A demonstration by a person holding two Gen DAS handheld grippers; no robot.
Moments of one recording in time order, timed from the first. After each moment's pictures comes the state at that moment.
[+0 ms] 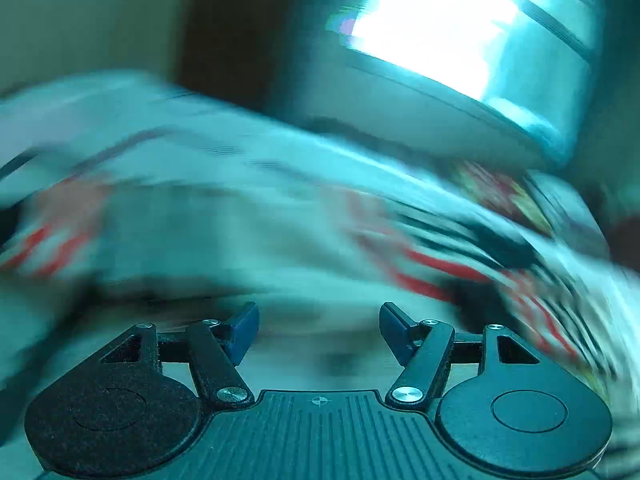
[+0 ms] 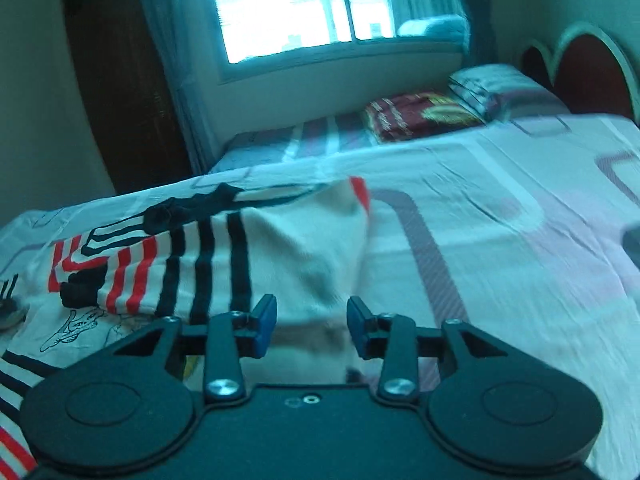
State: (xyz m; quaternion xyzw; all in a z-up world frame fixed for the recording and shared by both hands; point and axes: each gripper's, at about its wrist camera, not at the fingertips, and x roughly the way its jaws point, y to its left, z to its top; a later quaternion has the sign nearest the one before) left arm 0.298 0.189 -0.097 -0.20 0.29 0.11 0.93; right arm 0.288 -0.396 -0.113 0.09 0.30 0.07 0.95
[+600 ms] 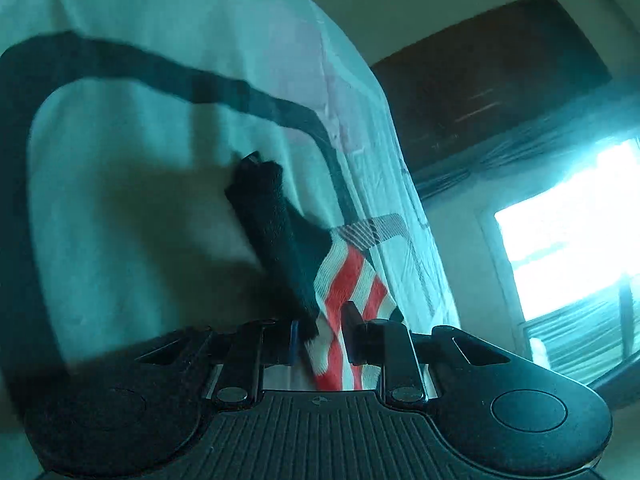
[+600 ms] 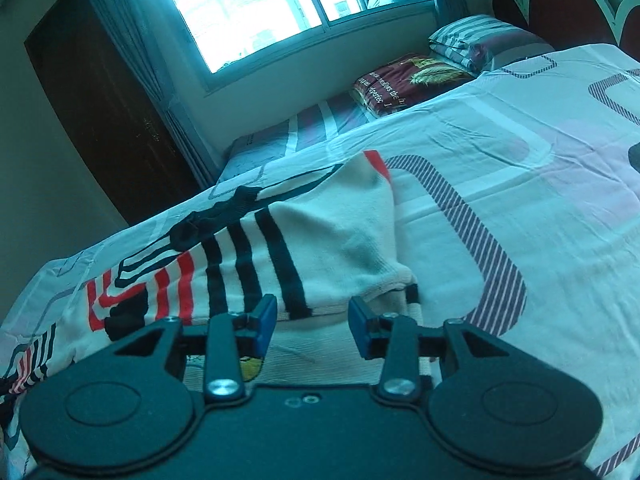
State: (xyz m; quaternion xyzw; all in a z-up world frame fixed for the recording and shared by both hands) left arm 0.260 0.396 -0.160 -0.52 0.18 0.21 0.81; right arm 0.282 -0.370 -0.109 0.19 0.31 0.07 0.93
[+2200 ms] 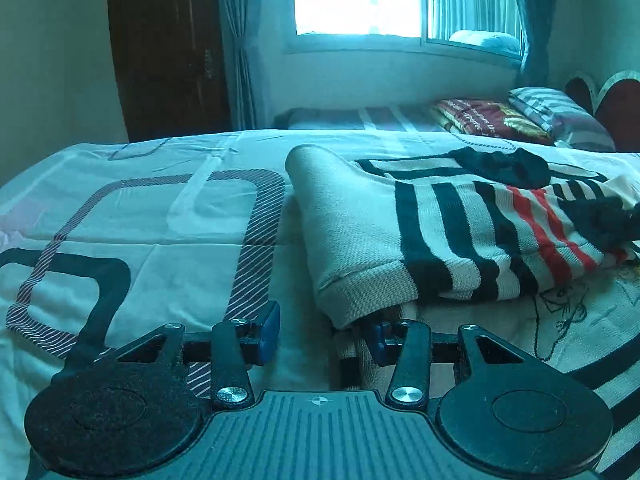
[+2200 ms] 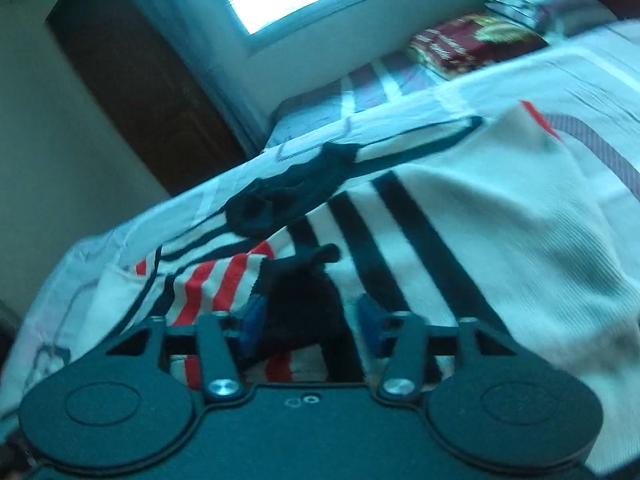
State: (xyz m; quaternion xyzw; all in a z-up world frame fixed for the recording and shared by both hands) left arm 0.367 0.127 -0.116 0.02 0.32 0.05 0.95; right arm 0.378 -0.264 -0.134 0.17 0.36 0.16 0.90
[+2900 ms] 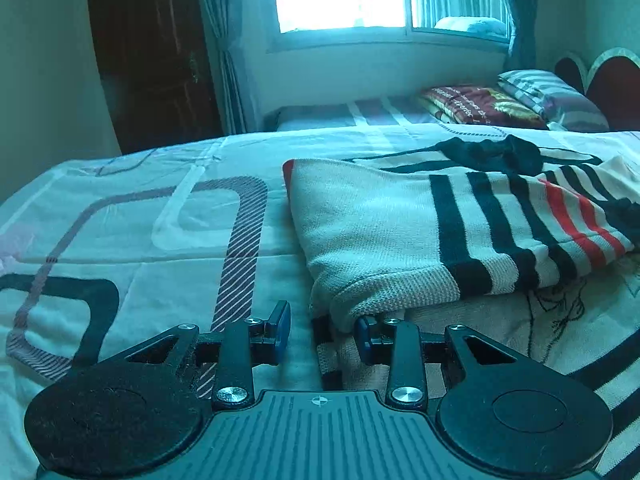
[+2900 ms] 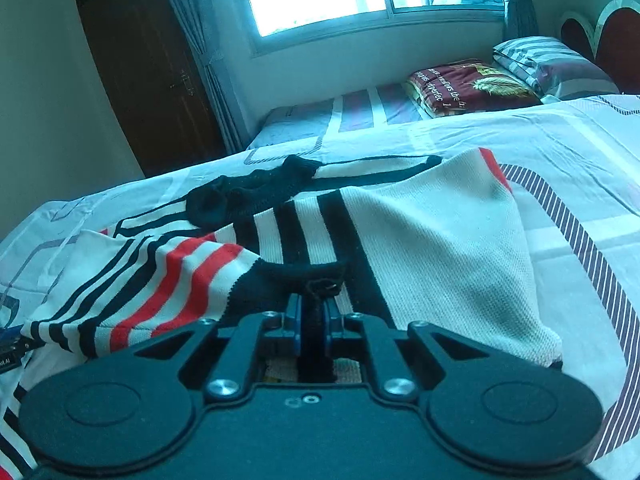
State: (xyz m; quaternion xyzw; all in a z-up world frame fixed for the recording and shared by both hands) left arm 0.368 0.108 -0.110 0.06 0.32 0.03 0.94; right arm 0.354 -0.295 -0.131 0.09 0.32 0.12 0.93
